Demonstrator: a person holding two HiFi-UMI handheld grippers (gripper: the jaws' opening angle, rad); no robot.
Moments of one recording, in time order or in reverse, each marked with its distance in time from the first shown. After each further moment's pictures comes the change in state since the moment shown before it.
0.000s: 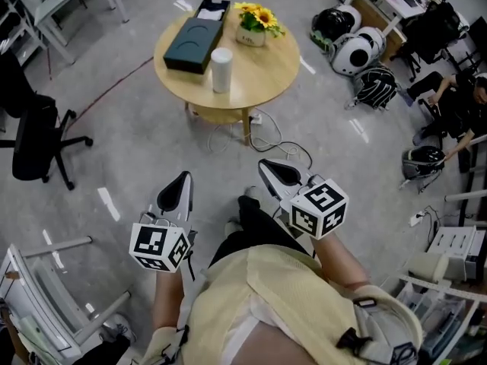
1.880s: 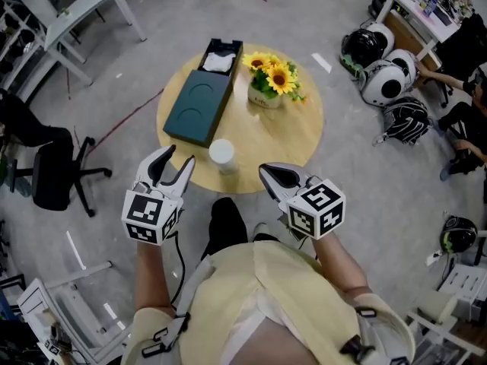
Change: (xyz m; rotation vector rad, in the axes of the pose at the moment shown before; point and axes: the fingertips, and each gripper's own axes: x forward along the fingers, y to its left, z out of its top) left arm 0.261 0.128 0.124 0.347 0.160 0.025; right arm 0.160 -0.184 0.121 0.026 0.018 0.109
